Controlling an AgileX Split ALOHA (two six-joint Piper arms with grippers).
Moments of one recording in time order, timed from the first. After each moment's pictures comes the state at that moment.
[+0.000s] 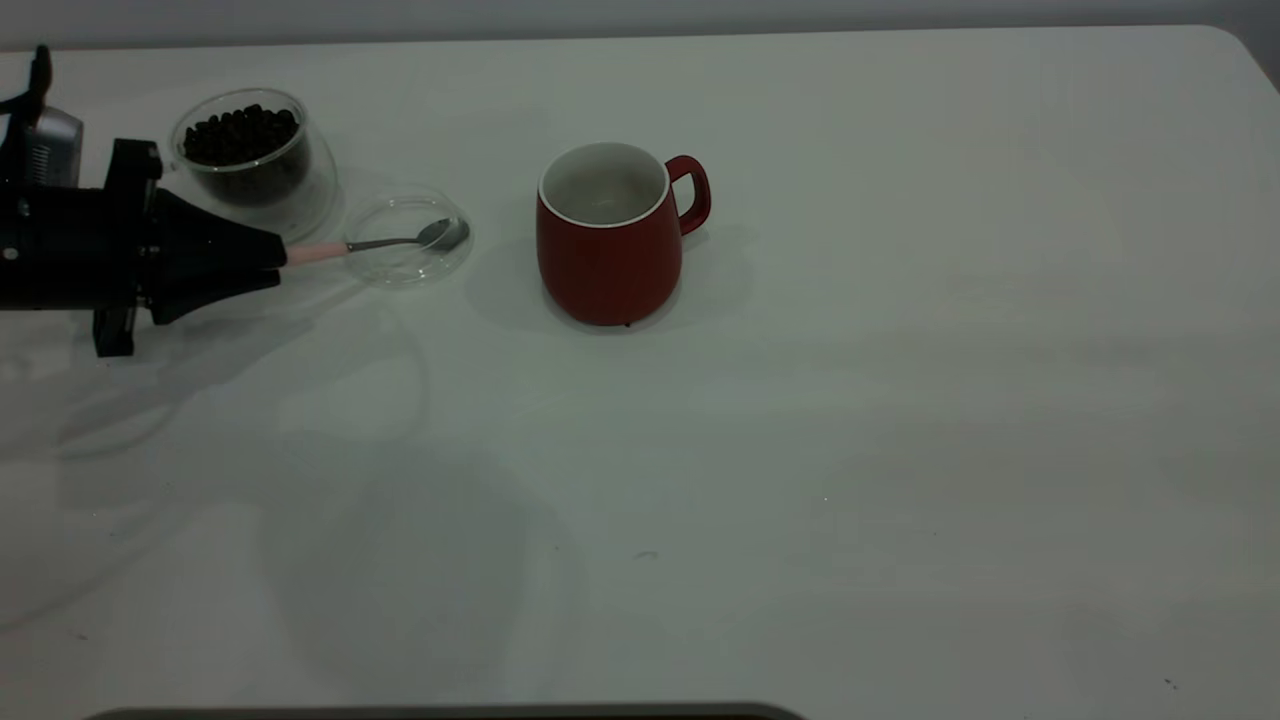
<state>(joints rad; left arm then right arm) 0.31 2.50 -1.05 -1.70 0.91 1.52 -0.05 0.03 -0.47 0.04 1.12 -0.08</state>
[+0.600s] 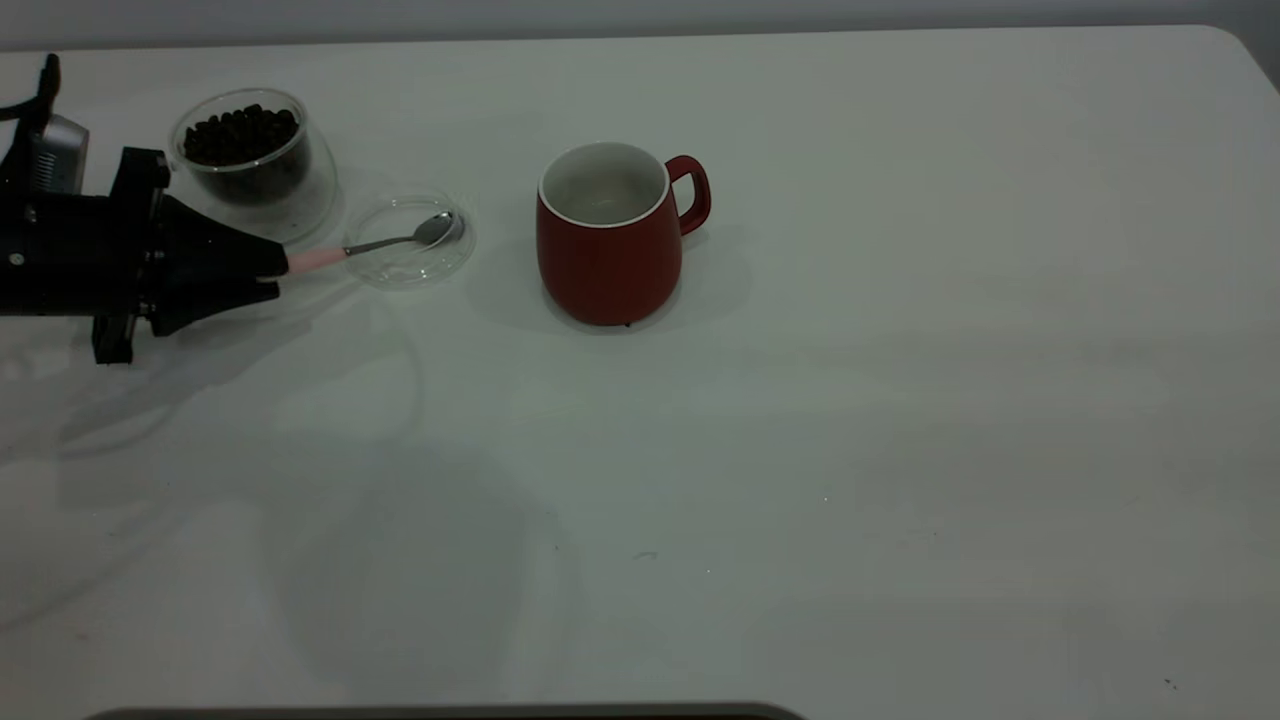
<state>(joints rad) 0.30 2.50 -1.06 -1.70 0.88 1.52 -0.05 0.03 -0.47 0.04 1.12 -0.08</state>
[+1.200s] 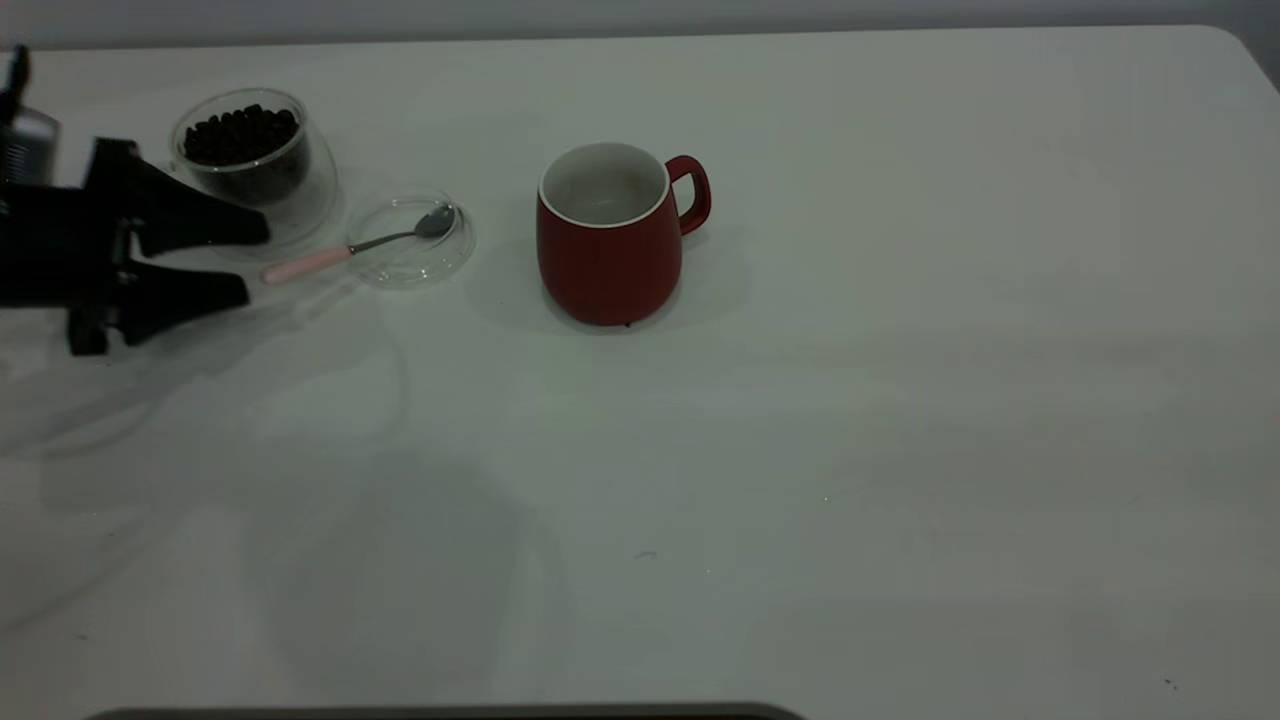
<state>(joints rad) 0.35 2.48 -1.06 -1.69 0.89 1.51 -0.05 0.03 -0.47 0.04 1.12 -0.08</state>
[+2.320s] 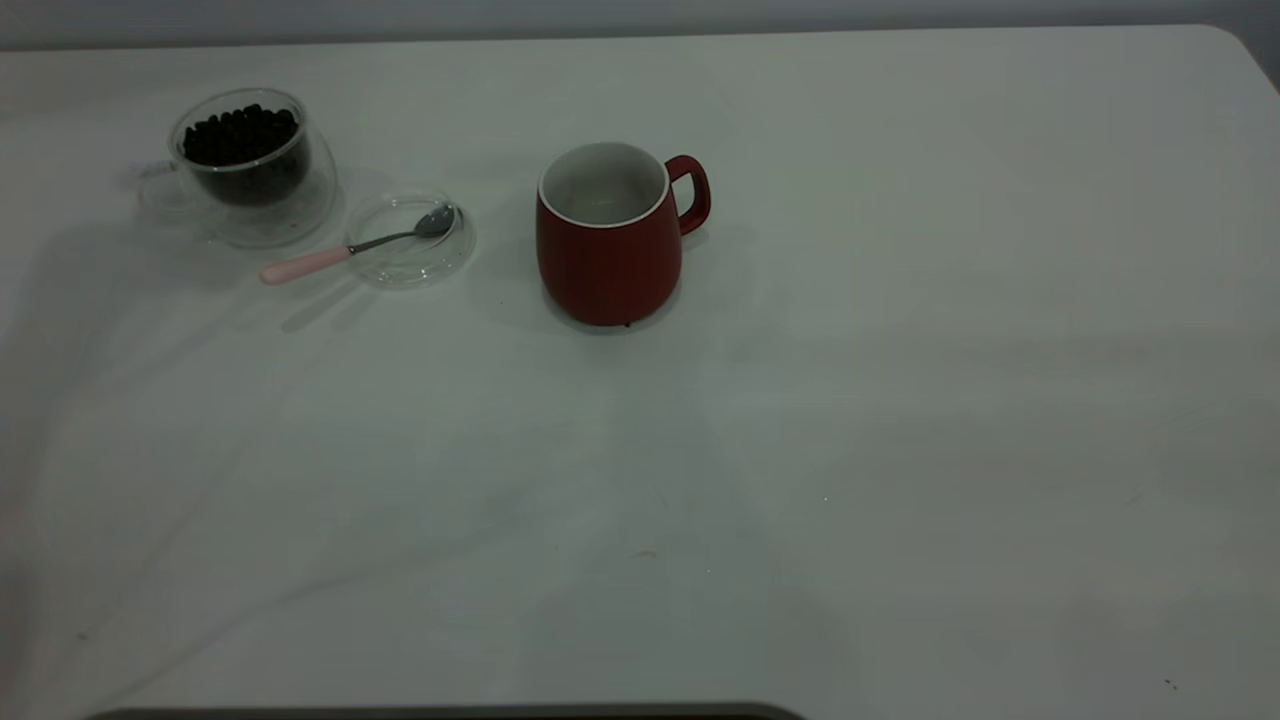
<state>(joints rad) 0.02 2.08 -1.85 -0.13 1.17 0.03 -0.05 0.03 -0.47 0.04 1.12 -0.08</state>
